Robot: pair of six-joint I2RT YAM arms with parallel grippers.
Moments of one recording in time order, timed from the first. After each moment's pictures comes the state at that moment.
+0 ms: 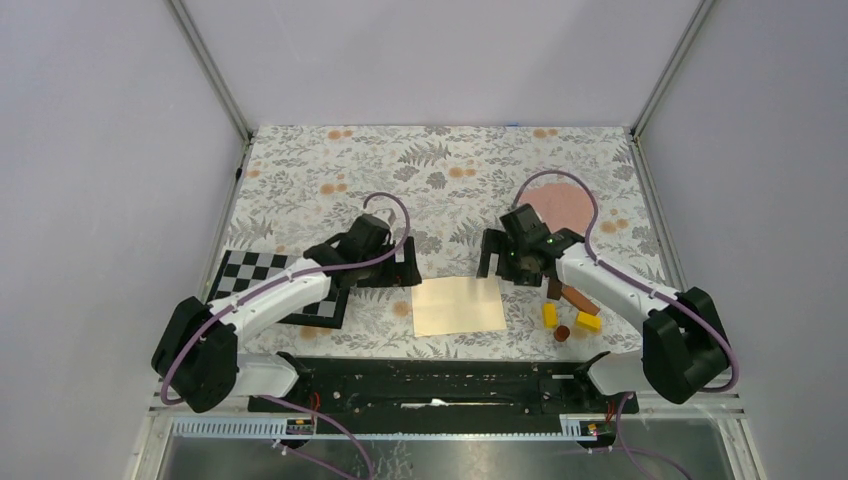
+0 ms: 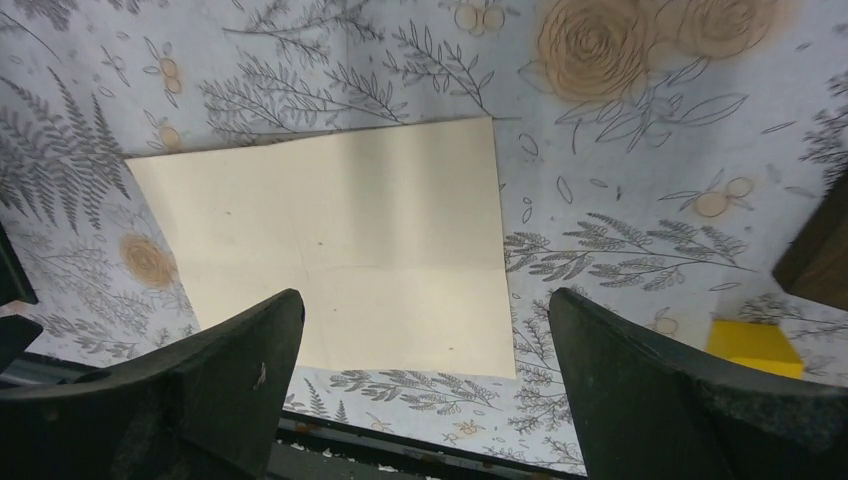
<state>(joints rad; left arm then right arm) -0.64 1.30 0.82 -0.41 0.06 -0.63 0.54 1.37 0.90 -0.60 0.02 0.67</state>
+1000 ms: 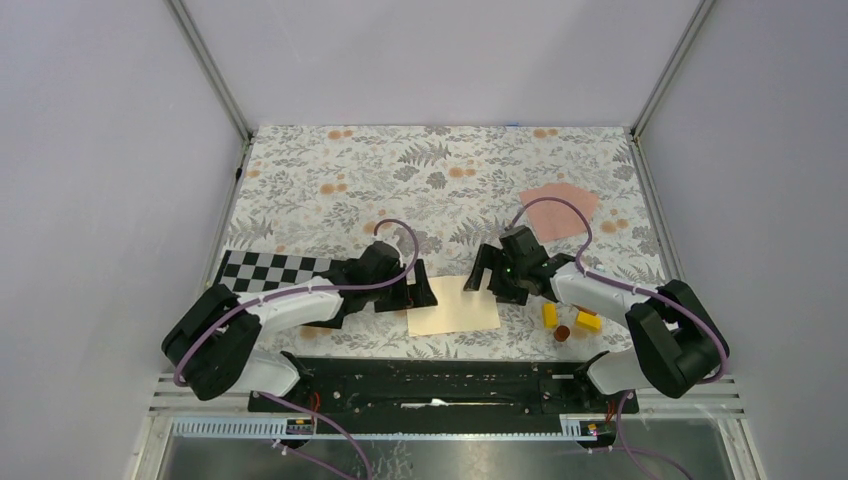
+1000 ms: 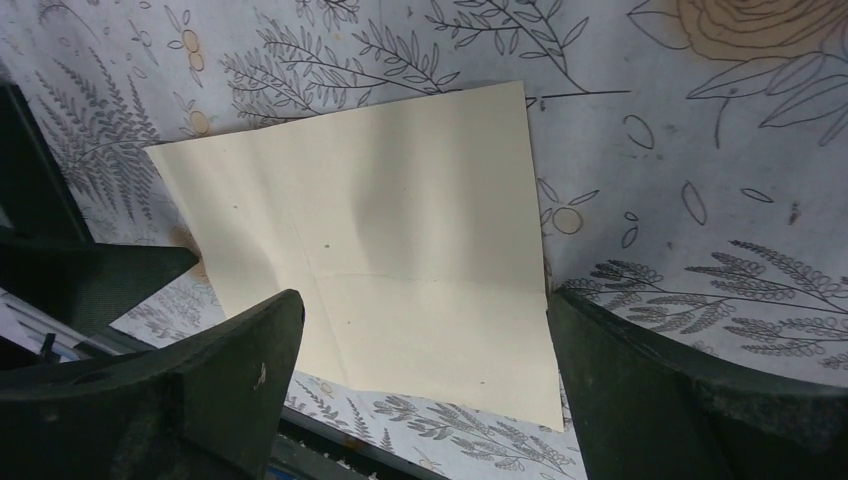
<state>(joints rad) -0.75 1.36 0.59 -0.09 0.15 -0.81 0.57 1.40 0.65 -0.25 -0.13 0.82</state>
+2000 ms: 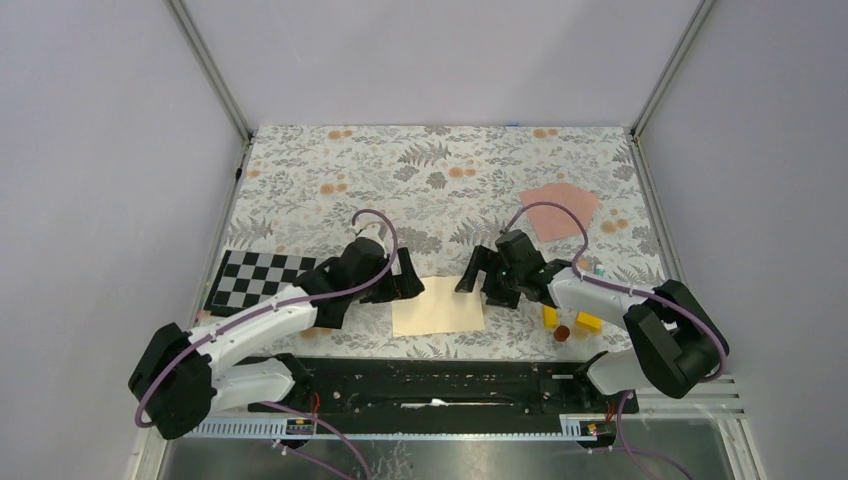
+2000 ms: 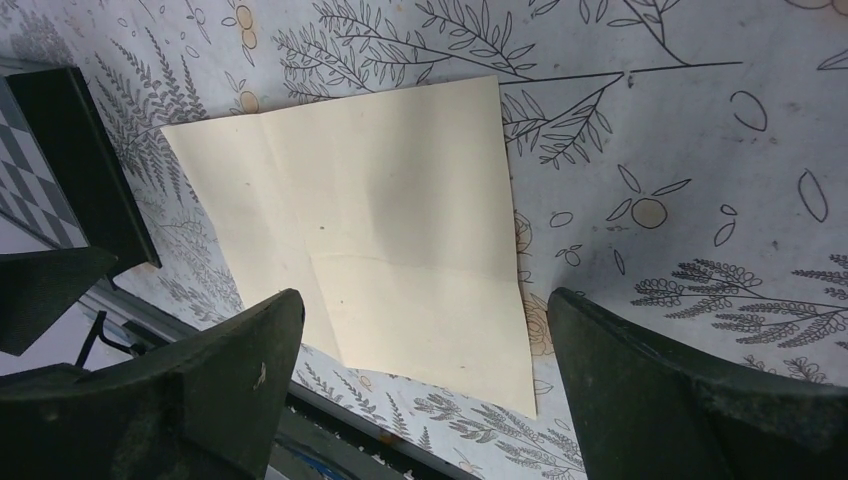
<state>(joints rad) -0.76 1.14 0.63 -0.25 0.00 -0.81 0.62 1.40 0.61 -0.14 -0.18 0.91</state>
